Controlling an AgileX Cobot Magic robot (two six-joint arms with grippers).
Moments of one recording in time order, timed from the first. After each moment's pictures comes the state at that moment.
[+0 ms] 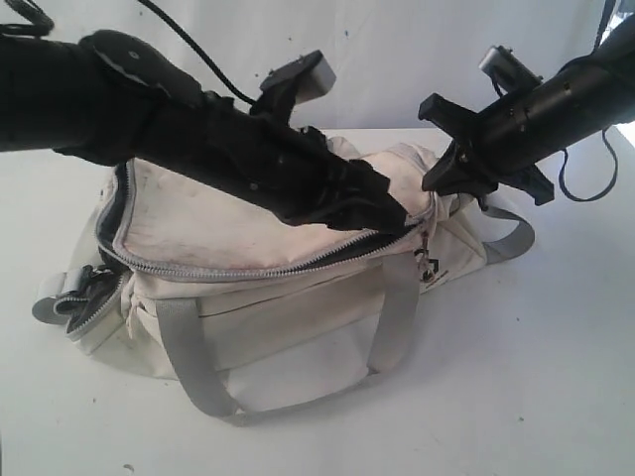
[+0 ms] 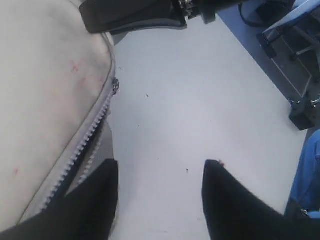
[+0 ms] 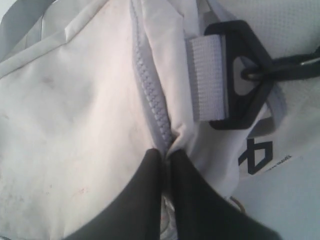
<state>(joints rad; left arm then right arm) -0.65 1.79 -1.30 -1.09 0.66 0.79 0.11 1.83 -1.34 0.77 0.84 -0.18</state>
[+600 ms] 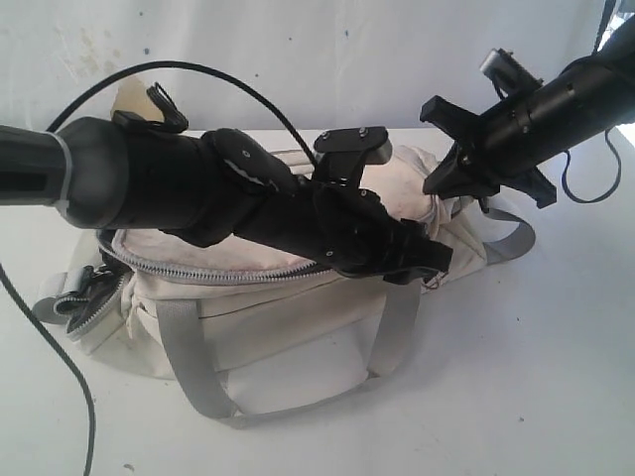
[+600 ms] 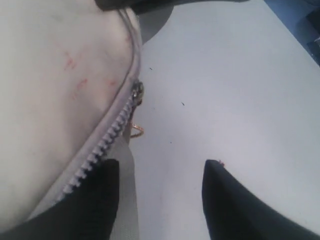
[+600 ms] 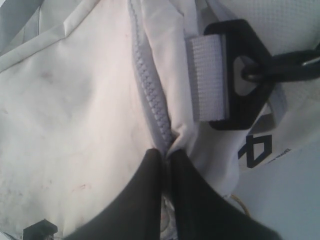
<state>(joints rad) -0.81 1.94 -1.30 -1.13 0.33 0.80 0.10 1.83 -1.34 0.77 0.86 -0.18</state>
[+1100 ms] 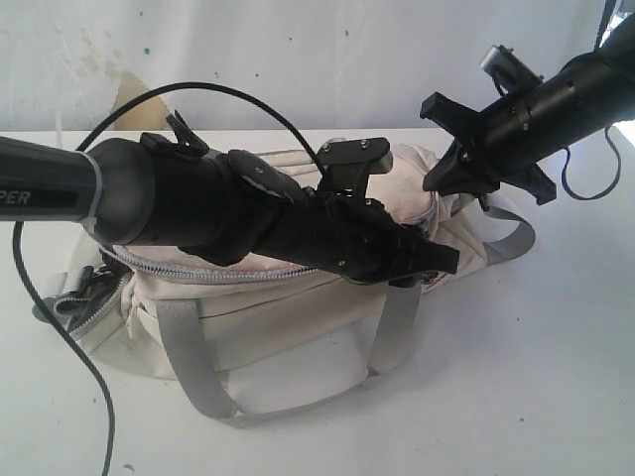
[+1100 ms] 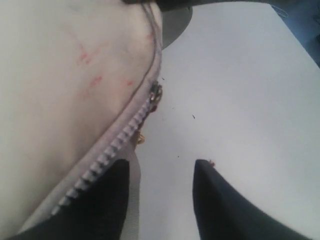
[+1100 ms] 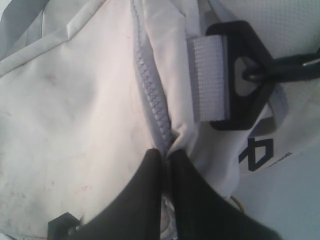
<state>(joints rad) -0.83 1.98 -1.30 -1.30 0.26 0.91 0.10 1.83 -1.35 0.77 0.86 -0.18</state>
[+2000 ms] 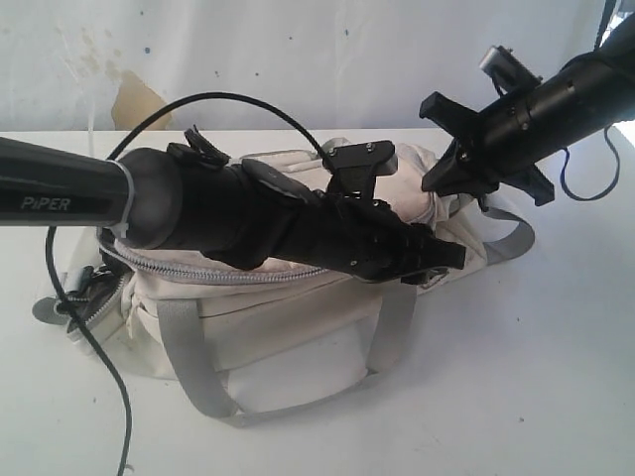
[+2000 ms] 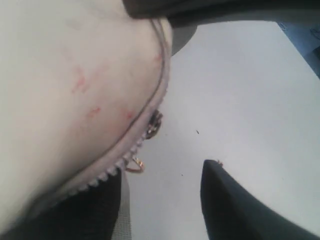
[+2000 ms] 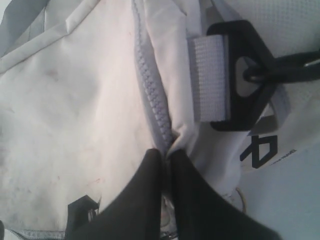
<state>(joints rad) -0.83 2.04 -1.35 -1.43 0.23 1.00 0.10 1.83 -1.35 0.78 0.87 -0.18</state>
